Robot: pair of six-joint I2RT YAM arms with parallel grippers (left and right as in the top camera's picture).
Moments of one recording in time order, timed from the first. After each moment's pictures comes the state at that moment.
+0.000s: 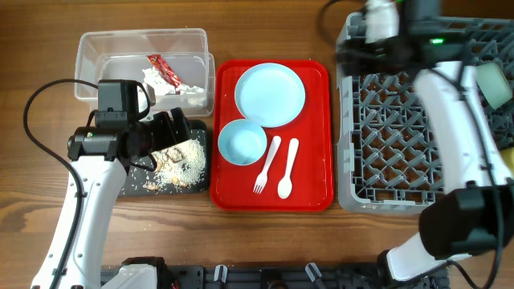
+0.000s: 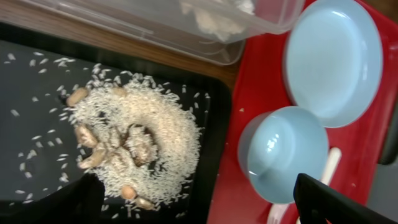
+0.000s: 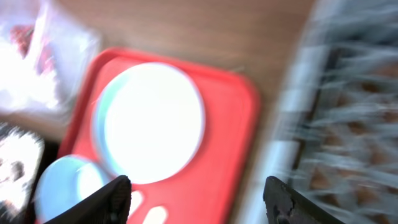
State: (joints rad) left arm -0.01 1.30 1.03 -0.85 0.18 -0.36; right arm 0.10 1.76 1.65 -0.90 -0.31 -0.03
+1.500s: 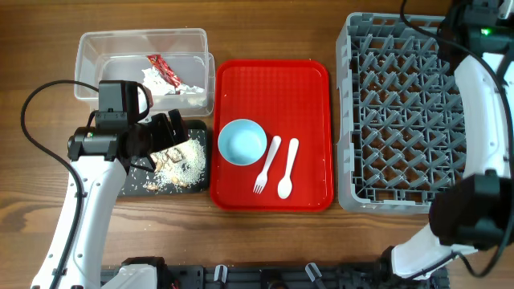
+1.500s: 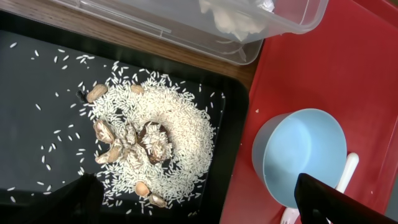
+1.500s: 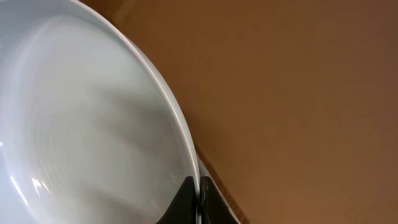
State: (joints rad) left arm -0.01 1.30 1.03 -0.87 0.14 -0.36; right arm -0.14 1.83 1.75 -0.66 0.99 -0.17
